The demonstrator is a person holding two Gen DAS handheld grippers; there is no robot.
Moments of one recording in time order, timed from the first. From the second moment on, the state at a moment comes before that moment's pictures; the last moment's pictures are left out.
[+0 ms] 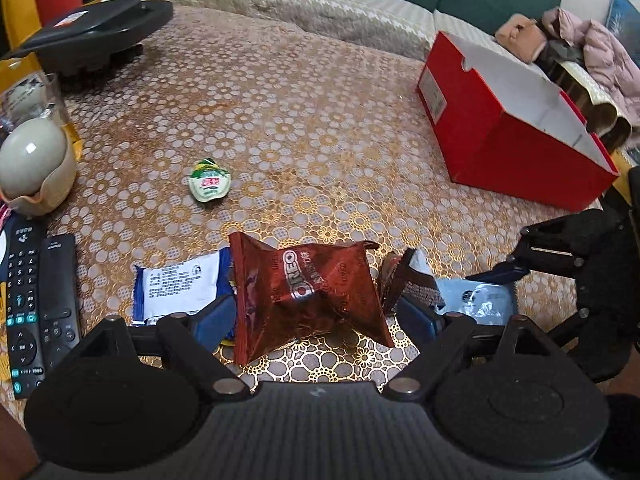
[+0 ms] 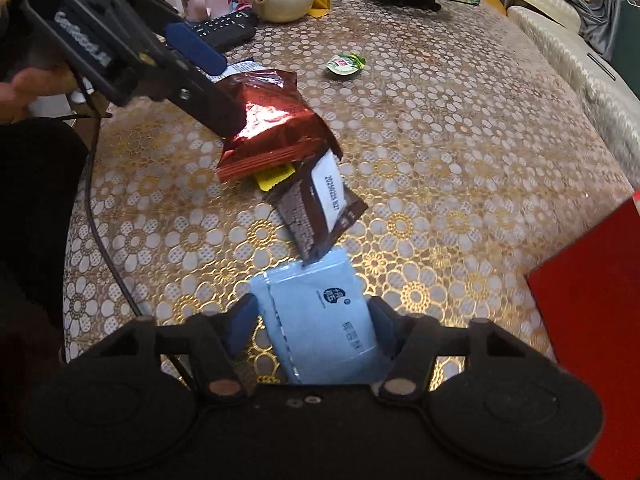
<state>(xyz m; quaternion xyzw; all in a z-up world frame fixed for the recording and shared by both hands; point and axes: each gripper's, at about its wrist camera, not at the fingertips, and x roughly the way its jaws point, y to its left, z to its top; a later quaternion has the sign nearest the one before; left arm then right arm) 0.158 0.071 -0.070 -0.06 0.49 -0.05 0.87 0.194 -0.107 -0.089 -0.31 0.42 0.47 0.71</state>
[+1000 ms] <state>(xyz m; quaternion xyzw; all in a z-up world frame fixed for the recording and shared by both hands) 0.174 0.062 -0.080 -0.05 0.48 -0.03 0.87 0.151 -0.149 -0.079 -0.13 0.43 0.34 0.83</state>
